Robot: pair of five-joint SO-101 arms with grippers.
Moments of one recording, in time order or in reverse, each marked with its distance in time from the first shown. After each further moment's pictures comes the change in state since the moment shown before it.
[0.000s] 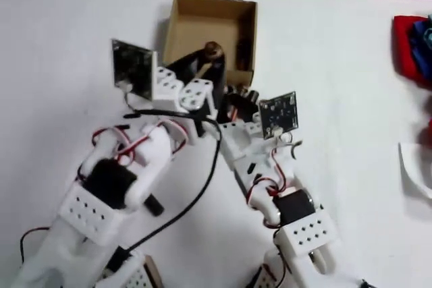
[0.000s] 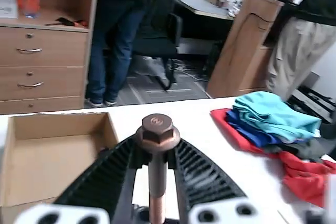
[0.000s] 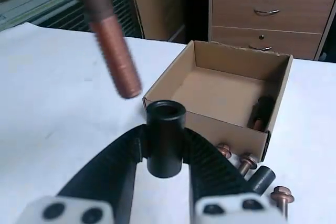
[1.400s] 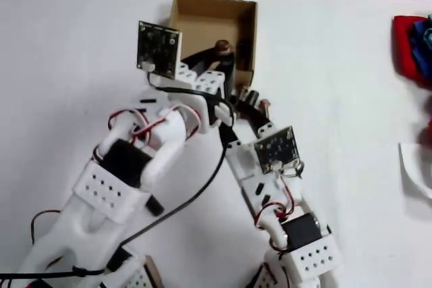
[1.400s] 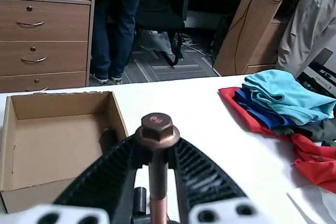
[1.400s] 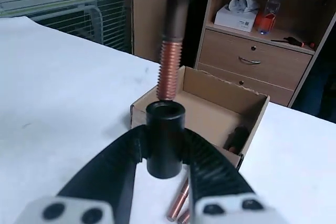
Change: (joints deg) left arm -0.5 9.1 -3.7 1.8 0.0; right arm 0.6 -19.8 11.5 0.0 12.7
